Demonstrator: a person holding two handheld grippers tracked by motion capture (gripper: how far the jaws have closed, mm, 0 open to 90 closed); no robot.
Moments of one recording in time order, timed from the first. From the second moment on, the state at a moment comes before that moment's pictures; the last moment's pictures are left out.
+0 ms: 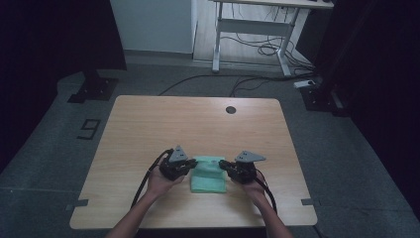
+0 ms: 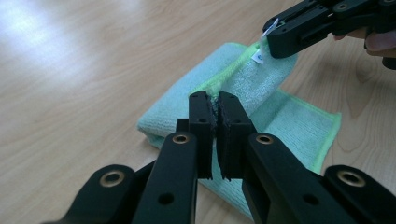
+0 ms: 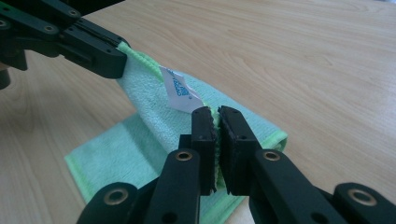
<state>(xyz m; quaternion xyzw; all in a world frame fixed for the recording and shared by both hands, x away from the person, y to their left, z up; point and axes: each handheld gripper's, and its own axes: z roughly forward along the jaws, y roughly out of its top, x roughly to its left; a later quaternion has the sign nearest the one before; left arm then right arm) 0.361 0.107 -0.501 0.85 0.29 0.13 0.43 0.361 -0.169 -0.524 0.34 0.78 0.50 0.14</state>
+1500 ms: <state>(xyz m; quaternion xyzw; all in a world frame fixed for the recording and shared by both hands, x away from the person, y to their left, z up) 0.321 0.133 -0.504 0.84 0.29 0.08 0.46 0.308 -0.180 -0.528 0.31 0.79 0.51 0.12</state>
